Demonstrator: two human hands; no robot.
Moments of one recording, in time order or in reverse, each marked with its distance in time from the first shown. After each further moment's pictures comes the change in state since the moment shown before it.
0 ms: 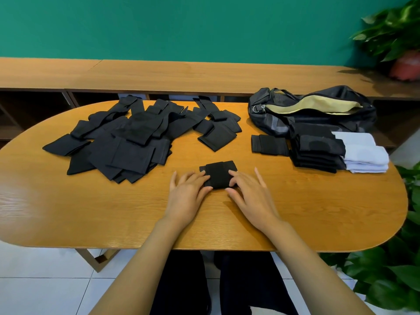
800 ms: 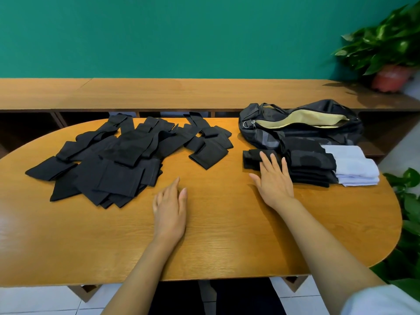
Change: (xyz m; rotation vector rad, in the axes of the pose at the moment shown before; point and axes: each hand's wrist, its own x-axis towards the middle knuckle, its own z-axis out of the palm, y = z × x) left_hand 0.012 -0.007 0.006 -0.317 0.198 -0.262; right_hand 0.064 0.086 -0.027 -0.526 -0.191 0.343
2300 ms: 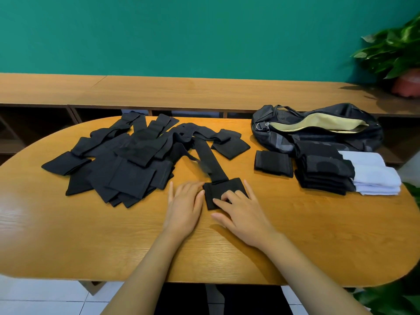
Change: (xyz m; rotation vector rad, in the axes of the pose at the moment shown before) left_hand 0.016 -0.006 -0.002 0.147 -0.081 0.223; right_hand -0.059 -0.086 -0.001 0.246 0.108 -0.538
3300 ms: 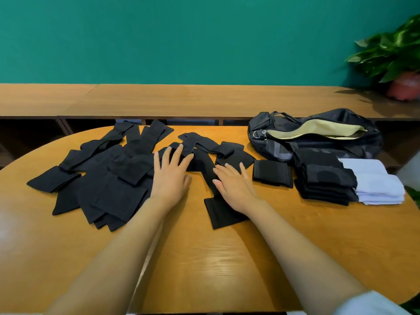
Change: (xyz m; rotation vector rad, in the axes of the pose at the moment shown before) left_hand 0.106 -0.021 -0.026 0.511 -0.008 0.109; right_hand 0.093 0.038 -0.009 0.070 -0.080 0.213
